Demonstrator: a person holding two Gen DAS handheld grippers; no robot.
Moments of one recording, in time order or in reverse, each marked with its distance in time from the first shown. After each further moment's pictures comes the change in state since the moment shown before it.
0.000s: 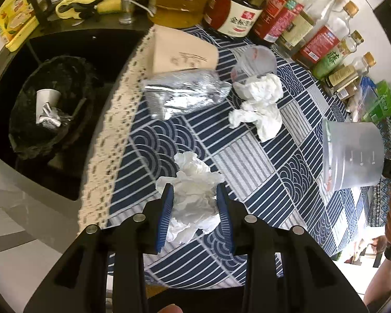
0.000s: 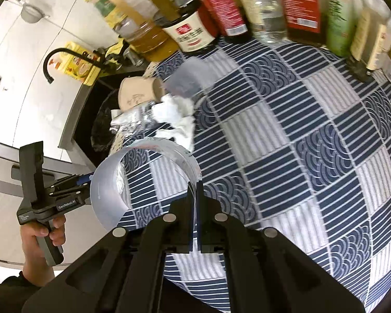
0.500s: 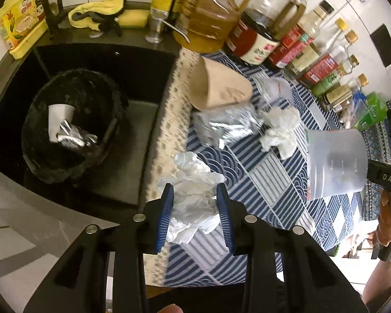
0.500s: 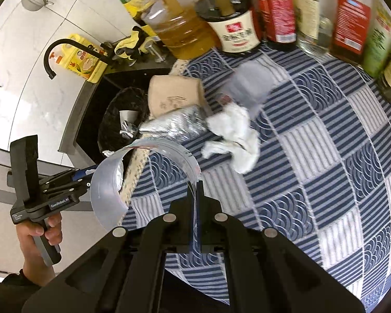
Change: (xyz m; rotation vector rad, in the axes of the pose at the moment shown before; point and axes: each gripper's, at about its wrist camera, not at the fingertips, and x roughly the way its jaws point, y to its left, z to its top) left arm -0.036 0.083 0.025 0.030 -0.040 -0.068; right arm 0.040 0.089 0.028 0.001 -0.004 -0.038
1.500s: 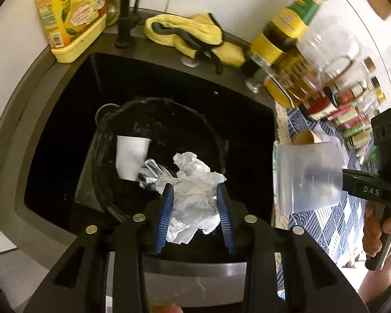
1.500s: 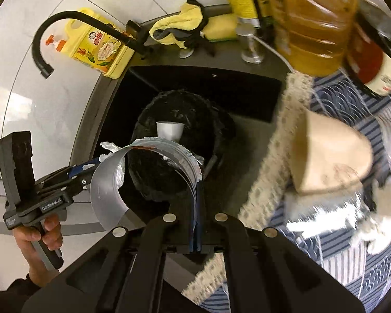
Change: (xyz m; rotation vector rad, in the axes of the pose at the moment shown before) left arm -0.037 0.199 0.080 -0.069 -0.036 0.001; right arm 0.149 0.164 0.112 -0.031 0.083 0.048
